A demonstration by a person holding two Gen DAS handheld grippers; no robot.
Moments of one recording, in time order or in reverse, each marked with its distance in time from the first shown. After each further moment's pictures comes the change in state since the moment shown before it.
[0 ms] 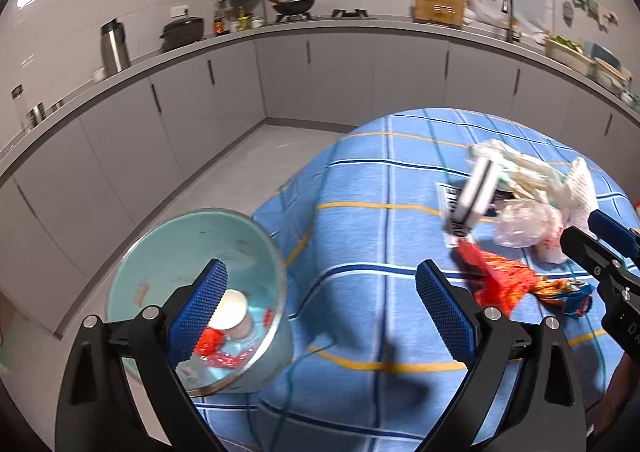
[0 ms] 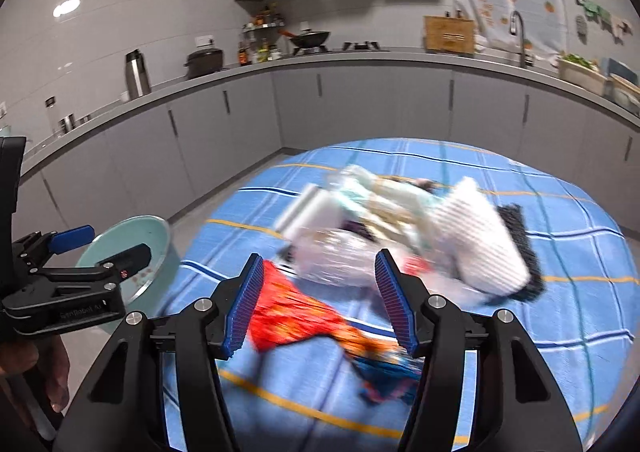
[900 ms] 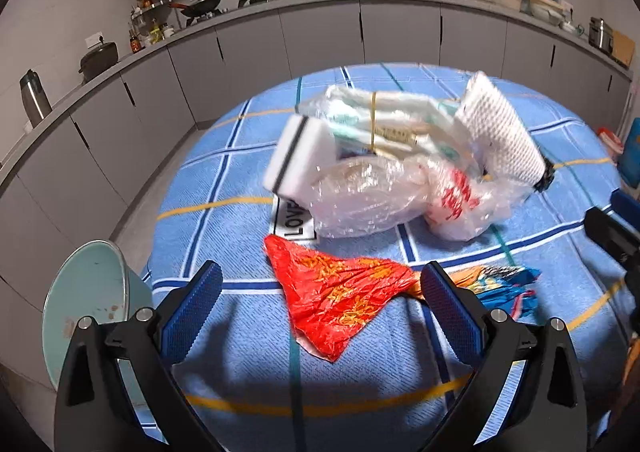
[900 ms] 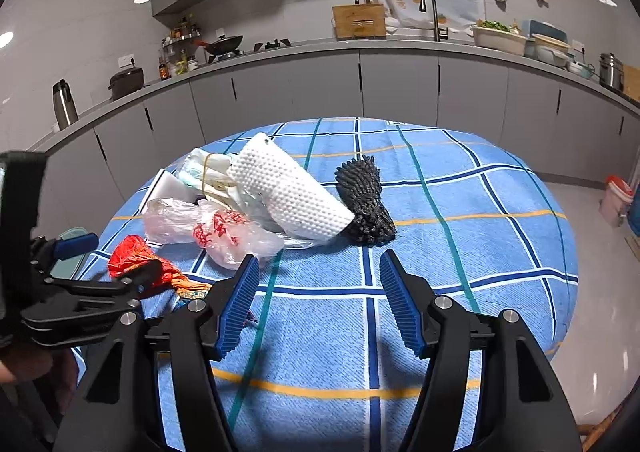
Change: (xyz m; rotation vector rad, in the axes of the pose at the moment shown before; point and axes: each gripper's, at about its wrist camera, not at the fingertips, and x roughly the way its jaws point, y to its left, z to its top) left arm 0.035 -0.135 -0.007 0.226 0.071 -0.139; right arm -0.042 -0.110 -0.045 0.155 0.000 -0.209
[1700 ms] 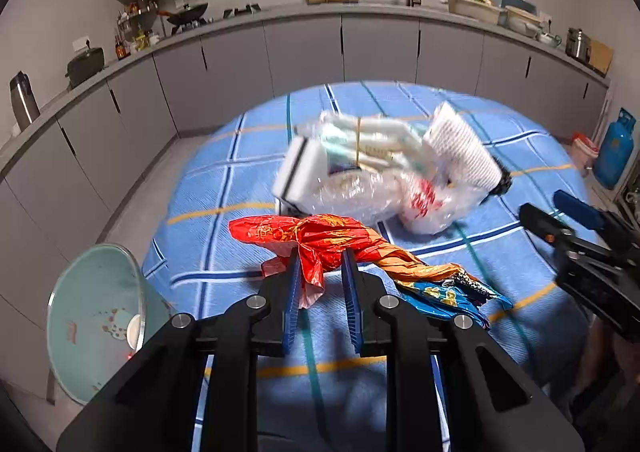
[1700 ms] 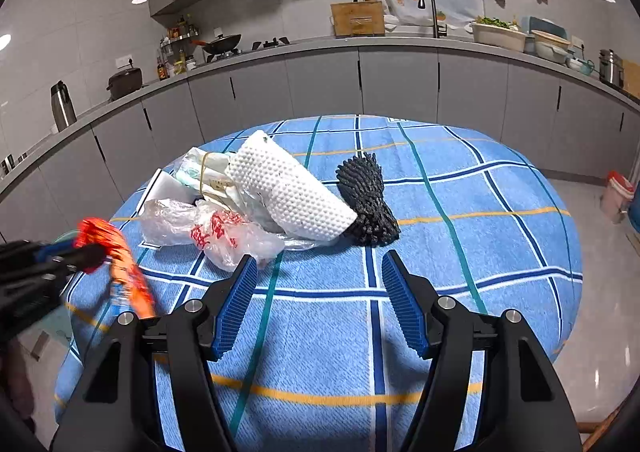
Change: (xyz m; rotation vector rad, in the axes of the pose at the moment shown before) left arm -0.059 0.020 -0.011 0.007 -0.056 -0.097; right arm 0.006 0.005 0.004 0.006 0.003 -0.001
